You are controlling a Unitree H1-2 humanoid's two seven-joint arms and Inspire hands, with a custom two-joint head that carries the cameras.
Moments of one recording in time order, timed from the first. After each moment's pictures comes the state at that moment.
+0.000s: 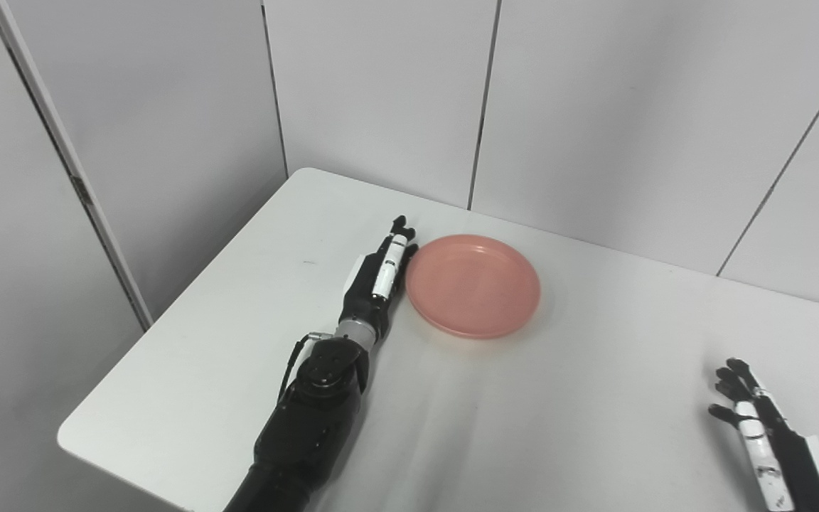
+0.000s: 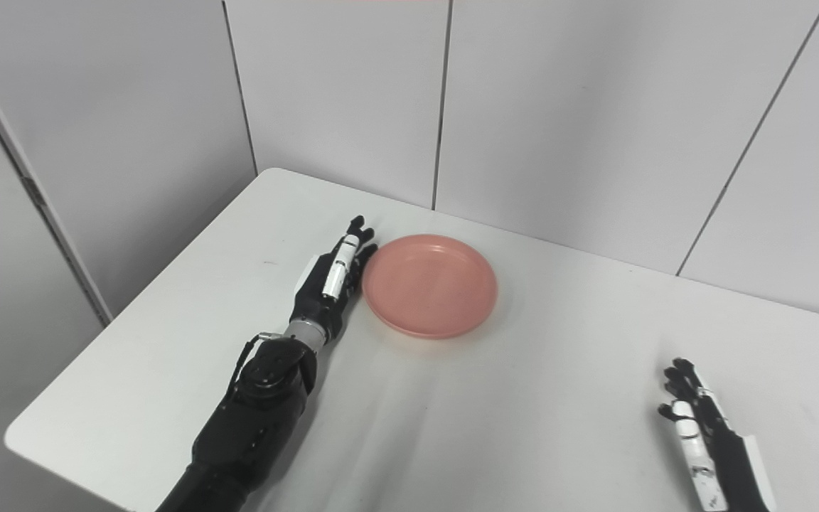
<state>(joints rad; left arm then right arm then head) -0.44 0.12 0.03 0.29 -0.24 0.10 0.08 -0.22 -0.22 0.05 0.16 -0.07 -0.14 0.13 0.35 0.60</state>
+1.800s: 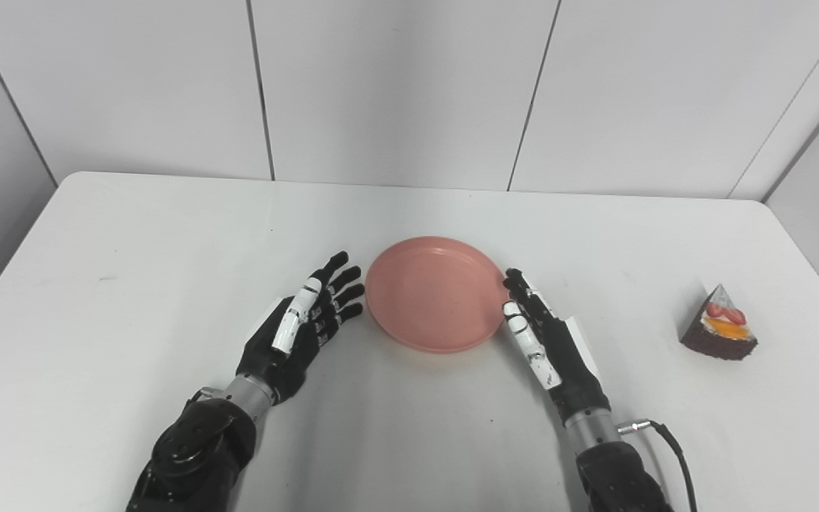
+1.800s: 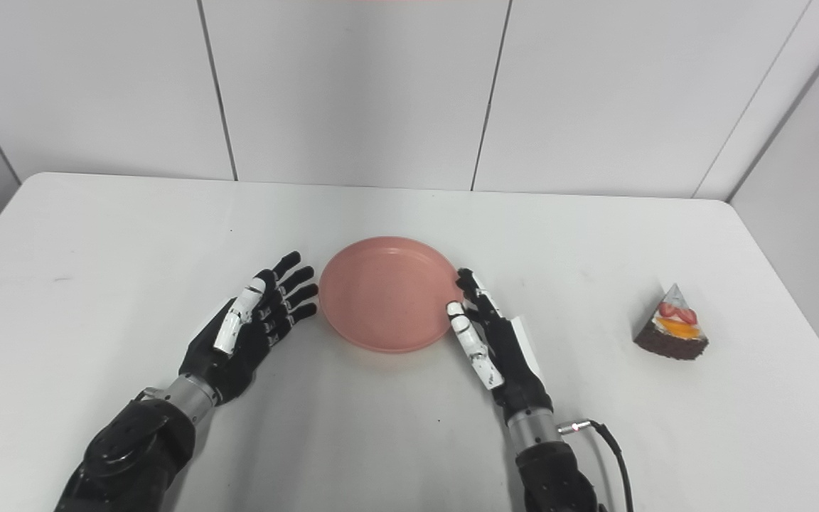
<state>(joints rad) -0.28 0.10 -0.09 0.05 -0.32 0.29 -0.23 -0.19 -0.11 0.13 -0.02 -0.35 0.06 -0.01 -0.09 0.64</state>
